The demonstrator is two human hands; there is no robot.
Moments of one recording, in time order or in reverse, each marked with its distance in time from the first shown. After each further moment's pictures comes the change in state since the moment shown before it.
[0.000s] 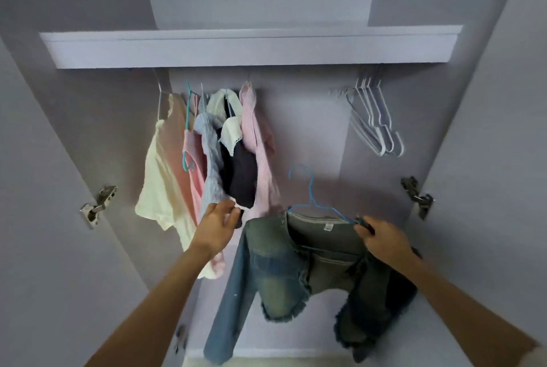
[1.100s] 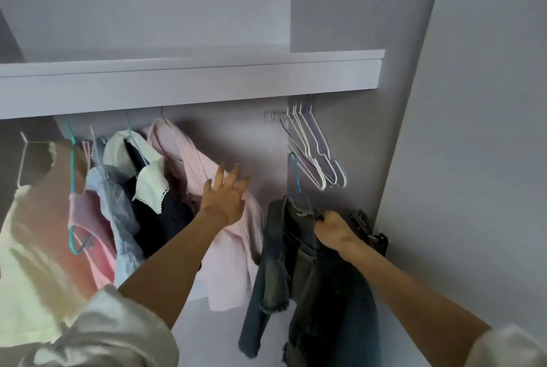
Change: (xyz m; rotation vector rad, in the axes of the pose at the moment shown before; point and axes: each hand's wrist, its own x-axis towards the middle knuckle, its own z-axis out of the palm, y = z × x) left_hand 0.196 0.134 0.102 0.914 -0.157 0.519; right_hand 0.120 0.005 -0.034 0.446 0.022 0.427
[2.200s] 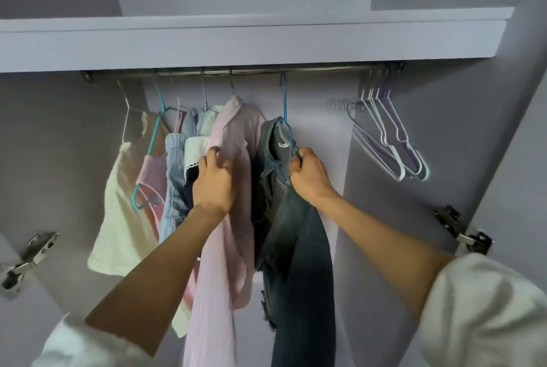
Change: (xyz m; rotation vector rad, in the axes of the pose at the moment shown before) left_hand -0.092 -0.090 0.006 -0.234 0.371 -0.399; right_hand -0.024 -0.138 0.091 0.109 0.048 -0.576
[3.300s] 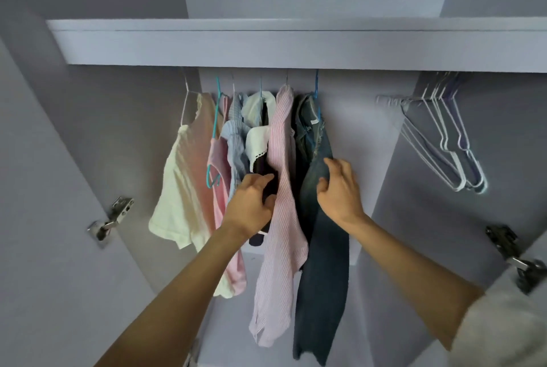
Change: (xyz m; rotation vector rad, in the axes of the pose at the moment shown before) left_hand -0.054 -0.022 -0.027 -0.406 -0.222 -0.089; right_hand -0.020 0.000 0.034 -0.322 -0.049 -0.107
